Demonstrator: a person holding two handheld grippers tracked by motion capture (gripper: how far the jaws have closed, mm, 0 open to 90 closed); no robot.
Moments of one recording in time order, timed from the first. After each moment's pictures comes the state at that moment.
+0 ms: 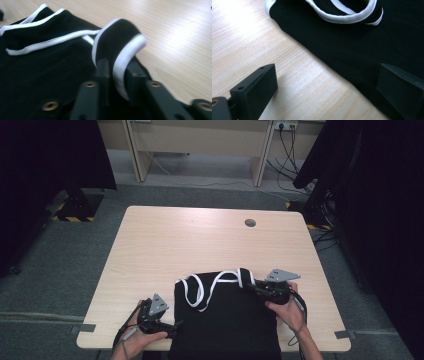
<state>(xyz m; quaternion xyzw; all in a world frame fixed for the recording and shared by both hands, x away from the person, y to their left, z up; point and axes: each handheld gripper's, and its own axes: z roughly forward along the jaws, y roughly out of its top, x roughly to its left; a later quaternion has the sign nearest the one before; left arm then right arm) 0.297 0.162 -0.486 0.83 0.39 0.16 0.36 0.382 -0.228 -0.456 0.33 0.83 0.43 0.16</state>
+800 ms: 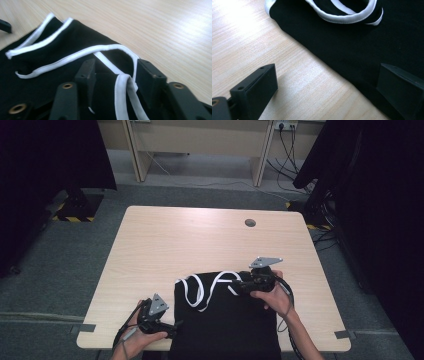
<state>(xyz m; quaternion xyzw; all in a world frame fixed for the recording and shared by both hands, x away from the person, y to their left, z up) 0.297 0.162 -0.486 0.83 0.39 0.16 0.36 0.415 -0.185 -0.442 0.34 0.85 0.40 0.09</state>
